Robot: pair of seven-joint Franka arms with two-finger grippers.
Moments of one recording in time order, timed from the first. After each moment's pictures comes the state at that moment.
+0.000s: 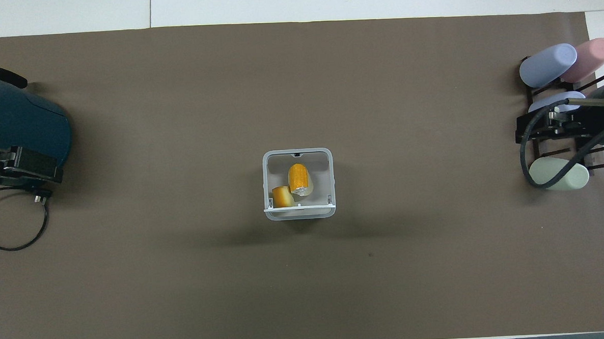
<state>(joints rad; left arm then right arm) -0.05 -0.02 -0.05 -1.54 -0.05 1.40 0.04 -0.02 -0.04 0.06 -1.65 0.00 1.57 0.20</state>
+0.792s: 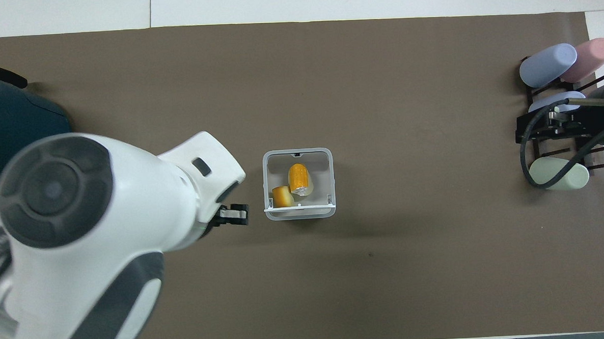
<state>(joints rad) -0.53 -0.12 -0.11 -1.80 -0.06 1.66 -0.45 -0.02 -0.04 0.06 -1.65 0.00 1.57 0.20</state>
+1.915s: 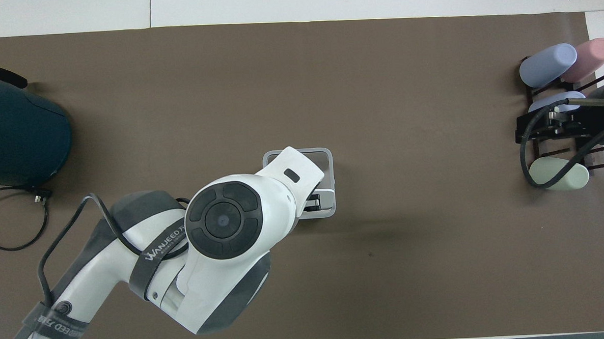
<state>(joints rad) -0.68 0.03 -0.07 -1.90 -0.07 2.08 -0.70 -0.02 -0.04 0.06 -1.65 0.00 1.57 0.20</state>
